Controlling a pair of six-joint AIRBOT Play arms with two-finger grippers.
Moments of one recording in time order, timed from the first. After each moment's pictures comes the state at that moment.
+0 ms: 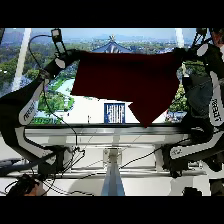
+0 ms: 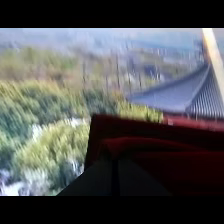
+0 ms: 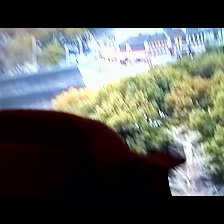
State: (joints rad) left arm -0.17 -1.76 1.27 0.93 -0.11 -1.14; right arm -0.20 -1.65 1.44 -1.43 0.76 1.50
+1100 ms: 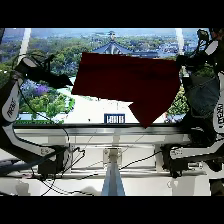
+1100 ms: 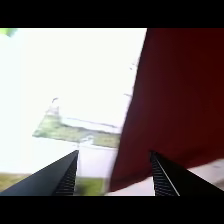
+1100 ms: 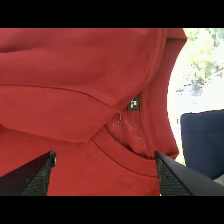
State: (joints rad) left arm 0.16 -1.74 1.27 0.95 -1.21 -1.11; right arm -0.22 -1.56 1.44 -1.46 1.08 1.50
